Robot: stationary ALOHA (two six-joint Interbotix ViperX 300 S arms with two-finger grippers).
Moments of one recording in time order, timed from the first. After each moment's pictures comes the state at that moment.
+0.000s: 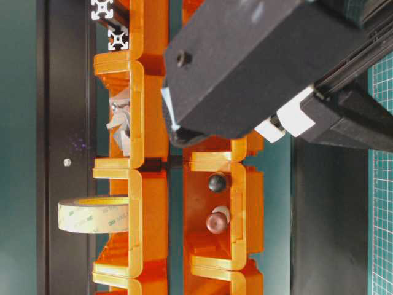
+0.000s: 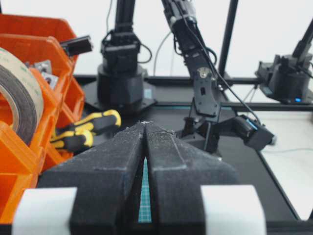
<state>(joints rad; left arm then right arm) -0.05 -1.10 1.07 0.03 -0.05 -0.08 0.39 0.25 0.49 -0.96 0.52 0.46</state>
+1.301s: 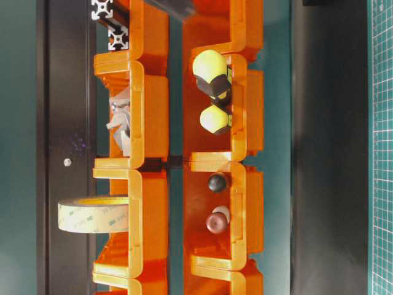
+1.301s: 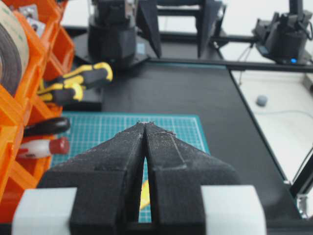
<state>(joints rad) -0.07 -1.11 1.07 0.03 0.10 -0.11 0.42 -0.44 0.79 -0.84 0.38 1.04</state>
